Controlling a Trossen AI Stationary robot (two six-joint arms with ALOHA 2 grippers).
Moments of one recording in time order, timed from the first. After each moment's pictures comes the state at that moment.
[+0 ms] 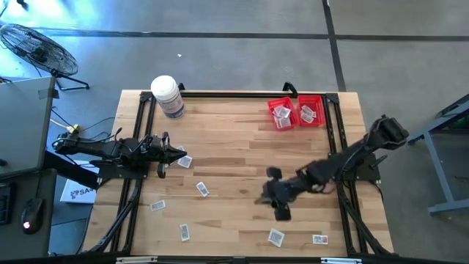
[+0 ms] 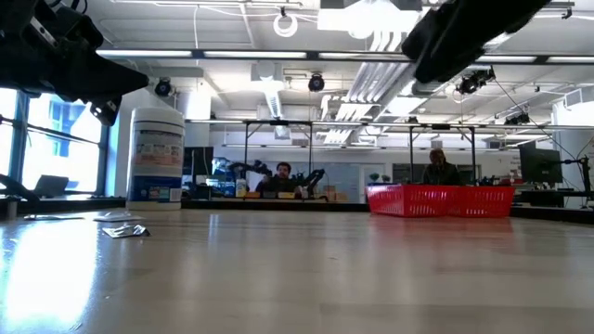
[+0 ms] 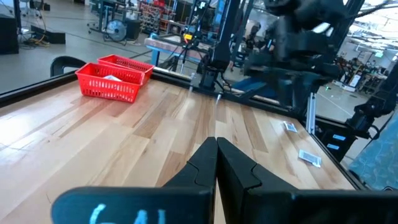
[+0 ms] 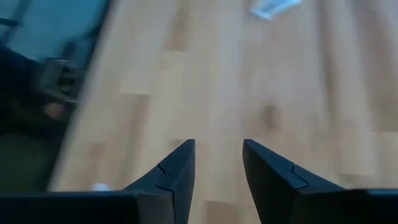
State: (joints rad) left arm -0.18 0.08 0.01 0.05 -0.25 -0.27; right arm 0.46 1.49 0.98 -0.31 0.12 0.36
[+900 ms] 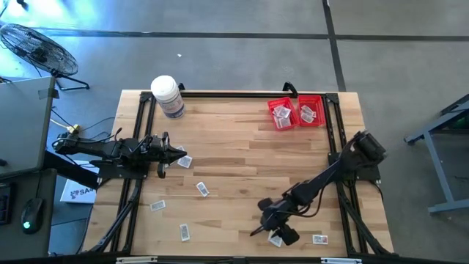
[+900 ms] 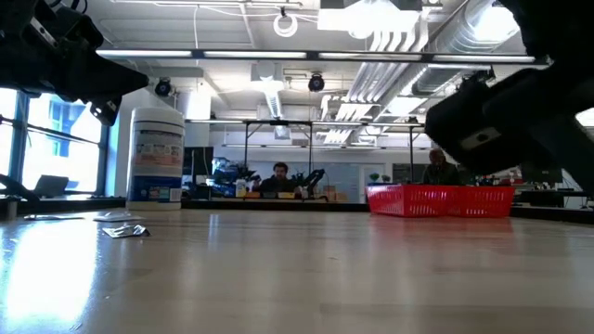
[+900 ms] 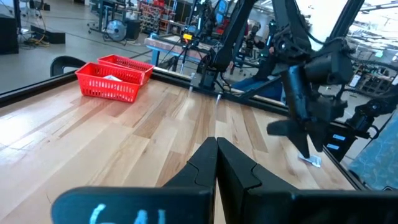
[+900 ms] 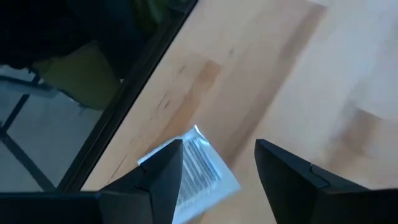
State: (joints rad) left arm -0.18 0.08 0.01 0.05 -0.25 -0.27; right arm 0.56 1.83 0.98 -0.07 -0.28 0.17
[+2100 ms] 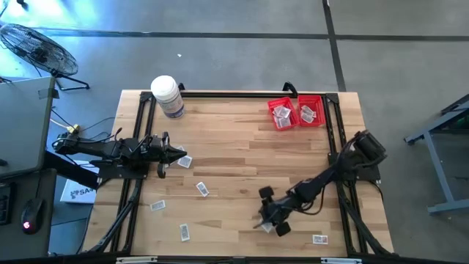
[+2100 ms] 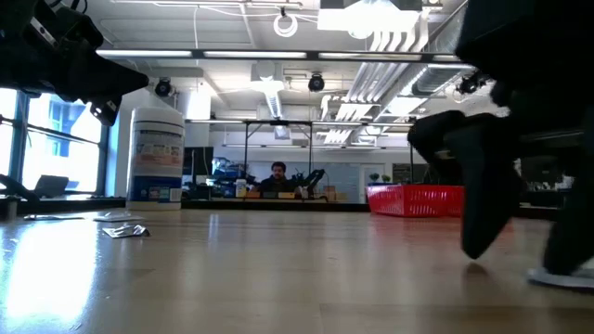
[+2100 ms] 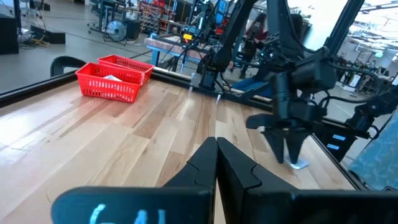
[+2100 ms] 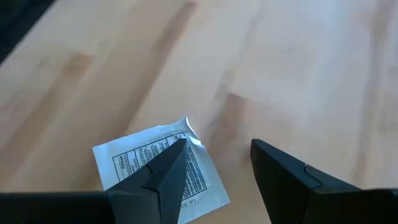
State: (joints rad) left arm -0.18 0.08 0.01 0.05 -0.25 -0.27; right arm 0.55 1.86 0.83 0.05 0.13 0.11
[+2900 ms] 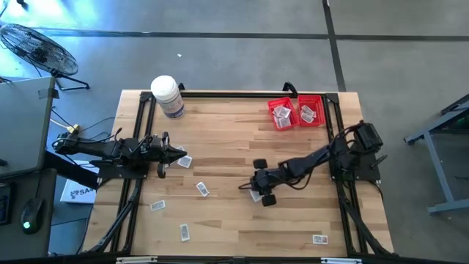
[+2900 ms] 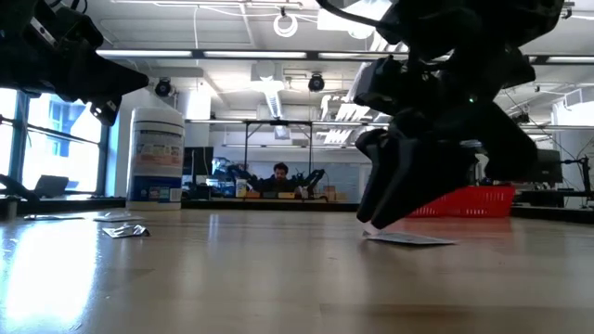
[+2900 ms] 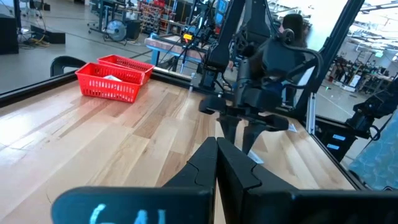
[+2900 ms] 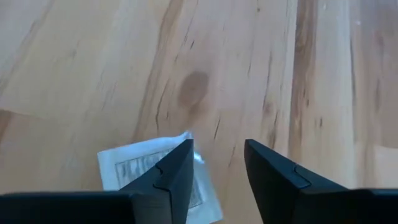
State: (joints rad) left arm -0.18 0.08 0.01 0.05 -0.25 -0.27; right arm 0.26 1.78 0.82 0.08 0.09 0.01
